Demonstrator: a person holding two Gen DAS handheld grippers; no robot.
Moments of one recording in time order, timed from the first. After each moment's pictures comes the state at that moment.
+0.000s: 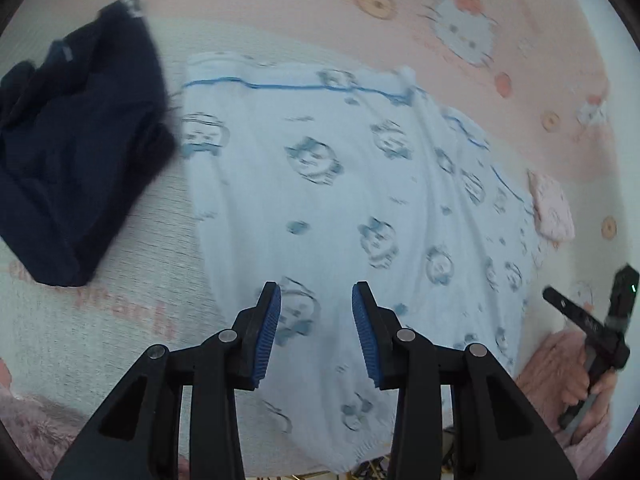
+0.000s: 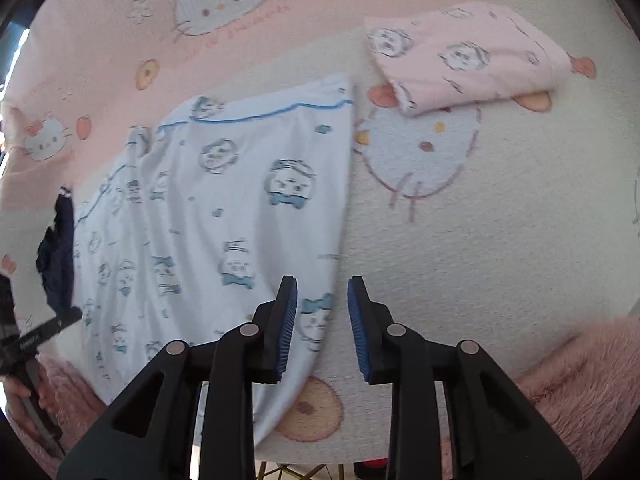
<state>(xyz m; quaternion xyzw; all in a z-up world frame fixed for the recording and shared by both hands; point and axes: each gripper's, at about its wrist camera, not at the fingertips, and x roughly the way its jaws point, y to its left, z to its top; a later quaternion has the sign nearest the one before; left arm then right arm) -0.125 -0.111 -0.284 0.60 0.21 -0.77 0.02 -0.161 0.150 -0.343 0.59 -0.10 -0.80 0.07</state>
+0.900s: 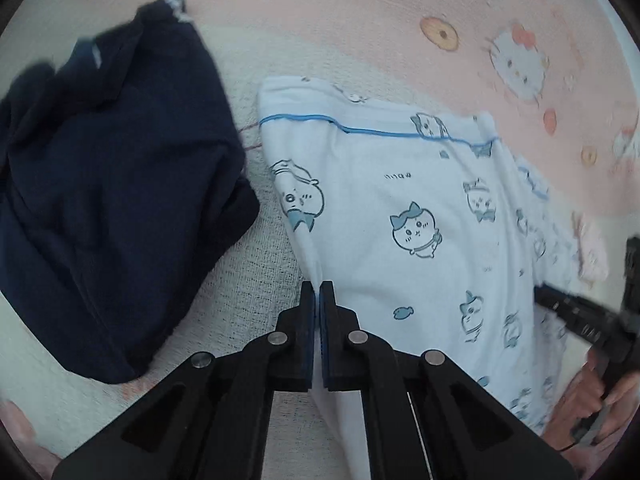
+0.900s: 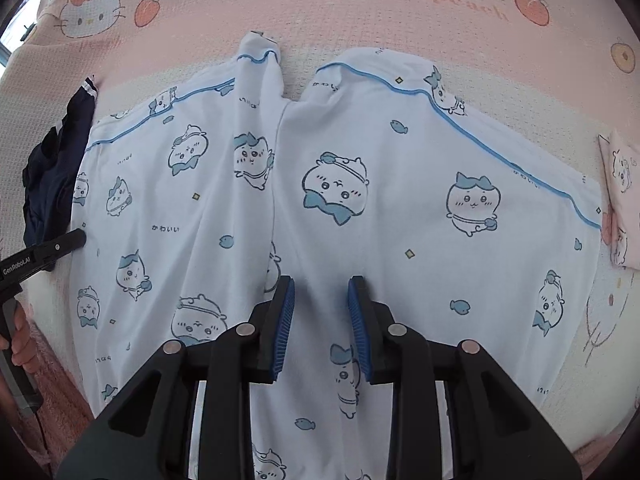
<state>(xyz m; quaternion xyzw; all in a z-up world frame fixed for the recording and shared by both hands) -0.159 -0.138 -0.317 0.58 0.16 -0.80 0.04 -0.225 0.004 -0.375 0.62 0.03 -0.77 0.16</state>
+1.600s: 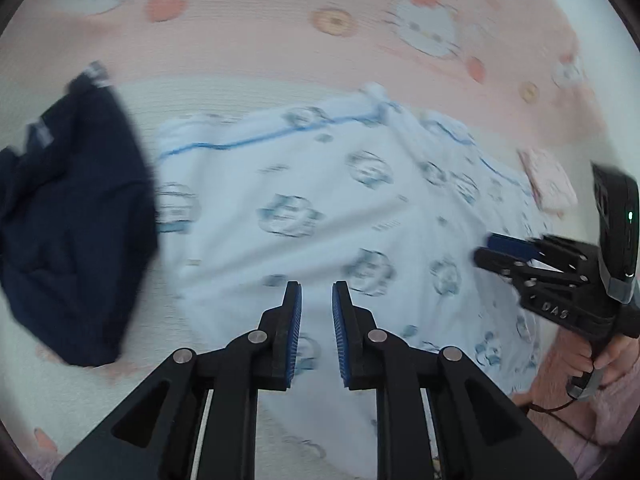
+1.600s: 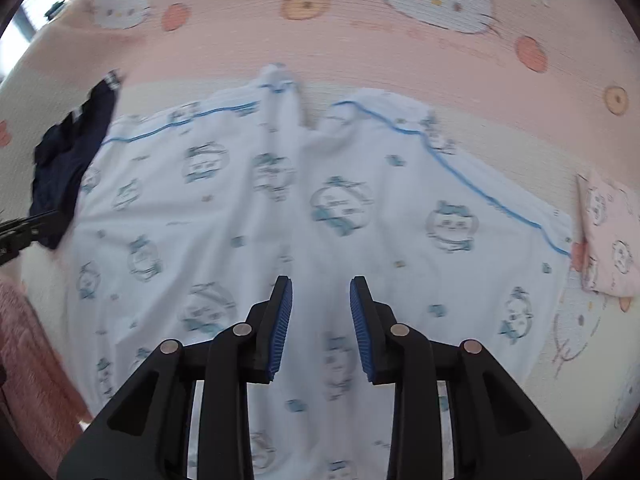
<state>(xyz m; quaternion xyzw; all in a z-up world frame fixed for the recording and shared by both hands) -0.150 -0.072 -0.297 0.57 0.08 -0.81 -0.09 -0.183 -0.008 -0.345 0.57 0.08 -0.79 0.21</state>
